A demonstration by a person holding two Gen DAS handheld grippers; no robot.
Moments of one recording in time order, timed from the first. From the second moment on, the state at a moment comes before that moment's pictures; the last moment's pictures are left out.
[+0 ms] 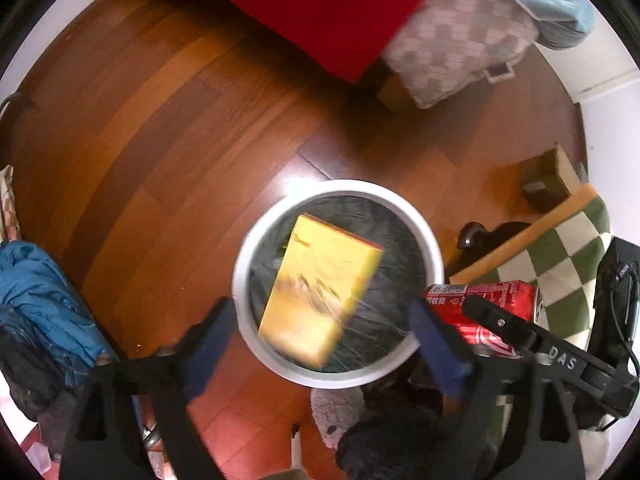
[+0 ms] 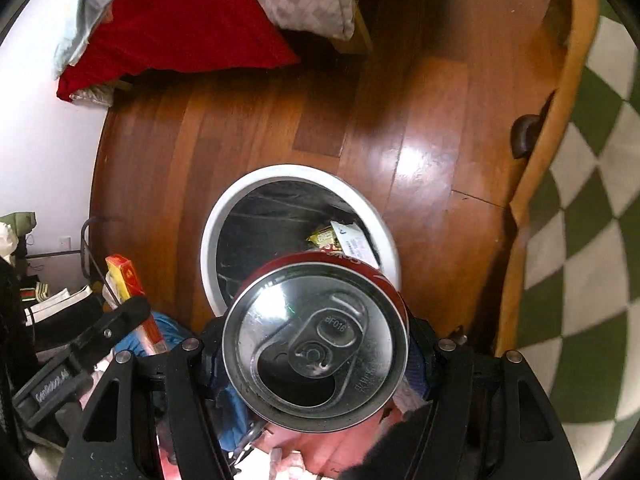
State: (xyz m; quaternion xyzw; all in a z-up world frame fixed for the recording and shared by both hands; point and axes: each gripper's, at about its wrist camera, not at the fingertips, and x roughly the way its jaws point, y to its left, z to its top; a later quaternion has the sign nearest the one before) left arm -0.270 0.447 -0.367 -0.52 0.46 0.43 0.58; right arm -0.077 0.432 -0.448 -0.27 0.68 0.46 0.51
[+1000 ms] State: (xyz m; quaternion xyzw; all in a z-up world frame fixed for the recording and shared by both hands) left arm -0.268 0.338 -0.228 -0.34 0.44 0.57 0.61; right arm -0.094 0.349 -0.306 -0.34 0.55 0.51 0.57
